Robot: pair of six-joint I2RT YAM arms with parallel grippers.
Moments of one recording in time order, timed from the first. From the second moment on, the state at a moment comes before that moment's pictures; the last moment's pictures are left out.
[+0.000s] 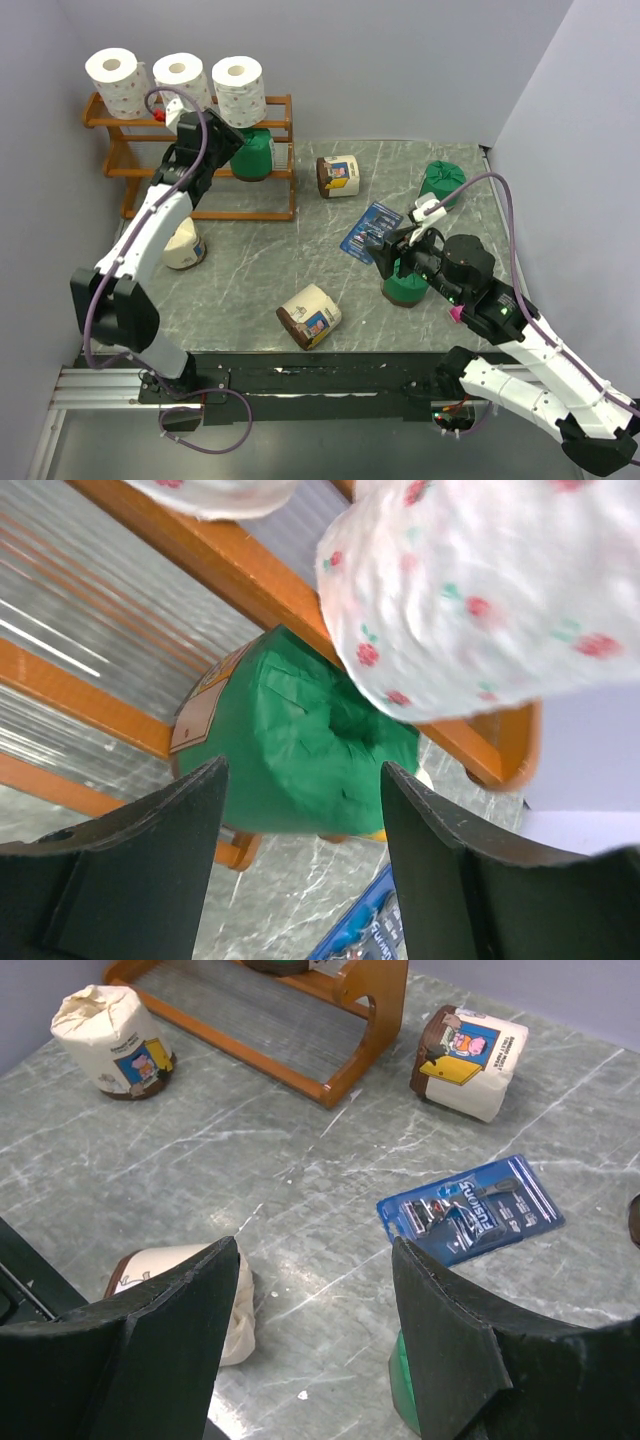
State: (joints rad) left arm -0.24 1.58 1.51 -0.28 -0.27 -0.85; right arm 0.76 0.69 0.90 -0.41 0.13 0.09
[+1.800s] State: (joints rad) left arm -0.35 1.27 1.17 -0.24 -0.19 -0.64; right arm 0.56 1.01 0.93 -0.69 0.30 0.35
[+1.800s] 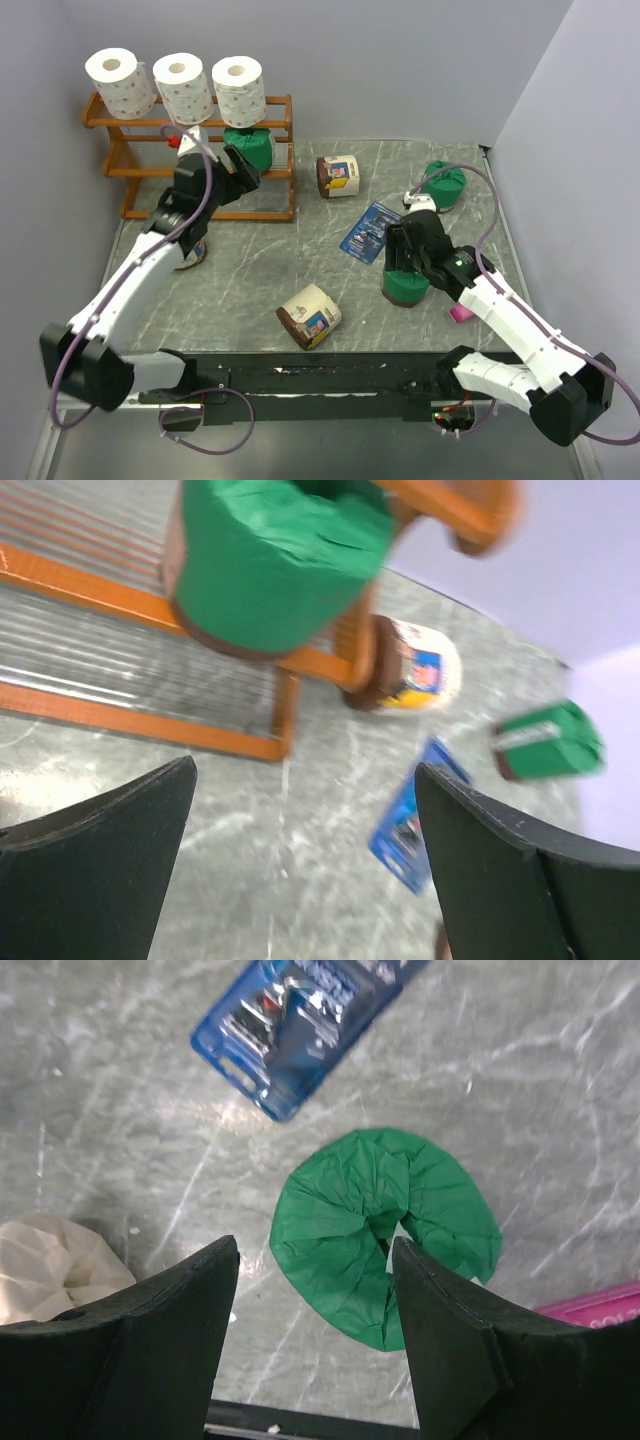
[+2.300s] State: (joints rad) left arm -0.35 0.86 0.88 -0.46 -0.19 -0.52; right arm 0.54 1.15 0.92 -0.71 0.25 0.39
